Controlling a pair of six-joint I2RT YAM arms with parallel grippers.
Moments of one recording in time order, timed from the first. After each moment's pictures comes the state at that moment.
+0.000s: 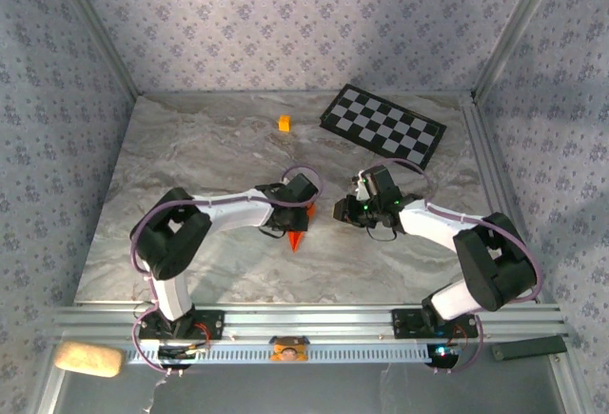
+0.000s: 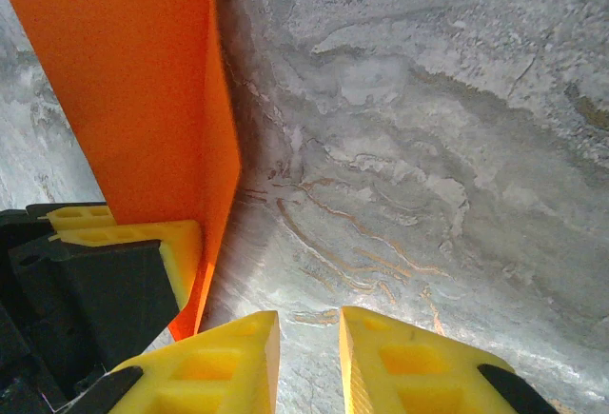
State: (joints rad) left arm -0.87 1.80 1.07 -0.48 -0.11 -0.72; right arm 0.49 1.47 0.68 -0.11 -0.41 0.69
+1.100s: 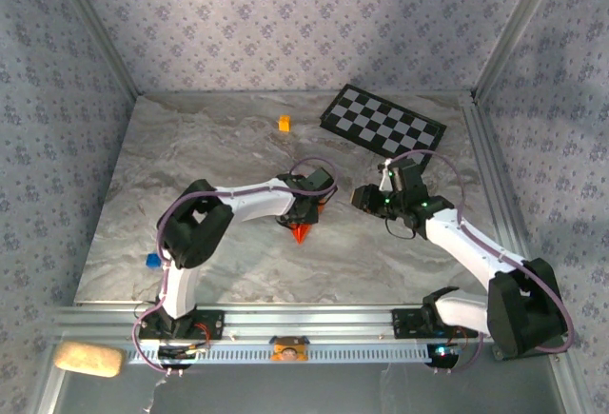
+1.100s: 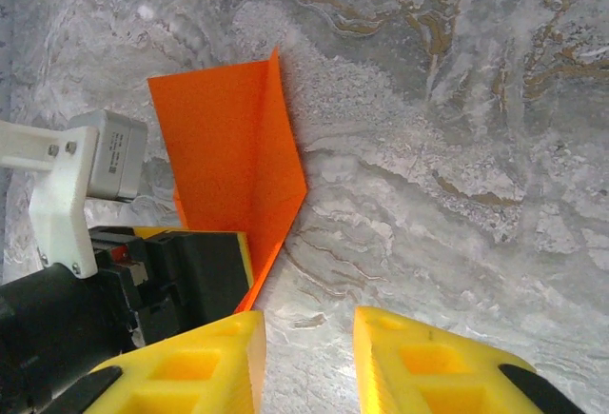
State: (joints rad) left arm -0.91 1.96 1.31 -0.70 -0.26 -0.87; right arm 0.38 1.20 0.68 -0.27 -0.33 0.66
